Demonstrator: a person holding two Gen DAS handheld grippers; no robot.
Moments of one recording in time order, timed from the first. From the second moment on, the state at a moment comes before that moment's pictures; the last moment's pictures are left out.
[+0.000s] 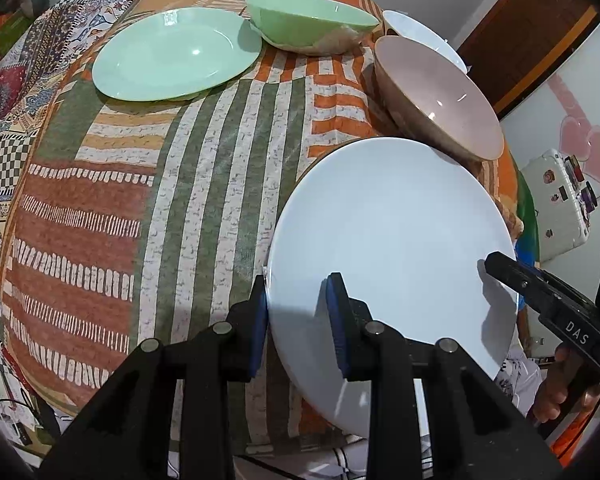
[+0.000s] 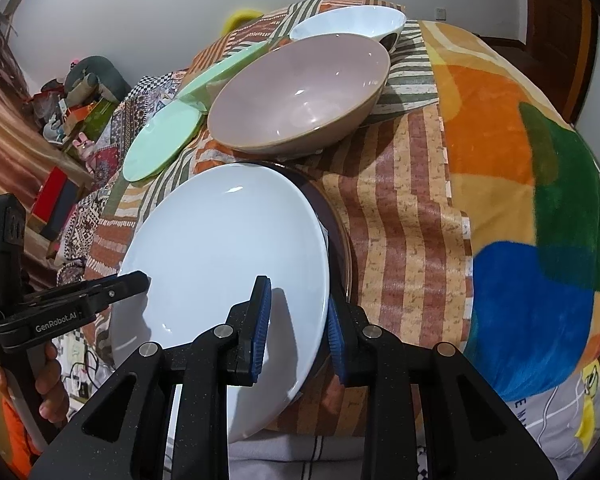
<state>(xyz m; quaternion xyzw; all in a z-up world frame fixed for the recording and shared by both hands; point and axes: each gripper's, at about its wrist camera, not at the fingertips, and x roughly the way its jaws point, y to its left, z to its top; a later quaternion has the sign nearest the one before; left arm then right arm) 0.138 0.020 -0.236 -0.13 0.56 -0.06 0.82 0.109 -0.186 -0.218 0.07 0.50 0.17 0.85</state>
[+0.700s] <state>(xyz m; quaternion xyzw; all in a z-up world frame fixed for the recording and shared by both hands) 0.147 0.023 -0.242 -0.15 0.56 -0.07 0.81 0.112 -0.181 -0.217 0.05 0.49 0.17 0.85</state>
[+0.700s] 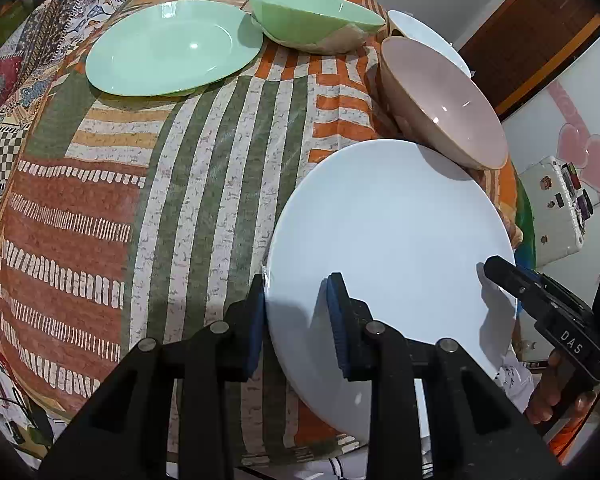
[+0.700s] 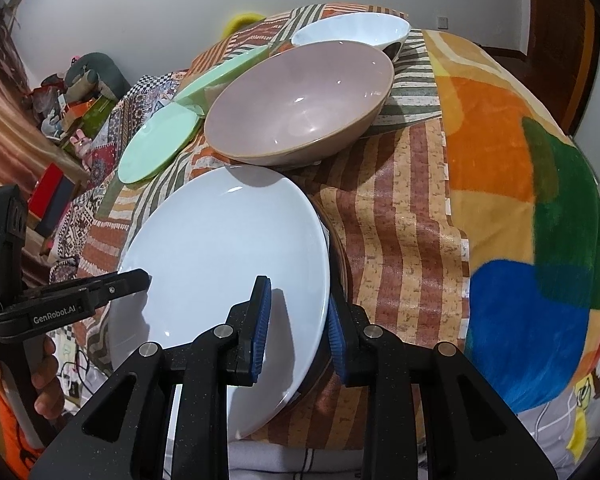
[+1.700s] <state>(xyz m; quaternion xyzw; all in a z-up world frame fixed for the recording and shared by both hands) 0.141 0.130 -0.190 -0.16 0.47 0.03 0.87 0.155 -0.085 -0.172 0.00 0.43 0.25 0.87</state>
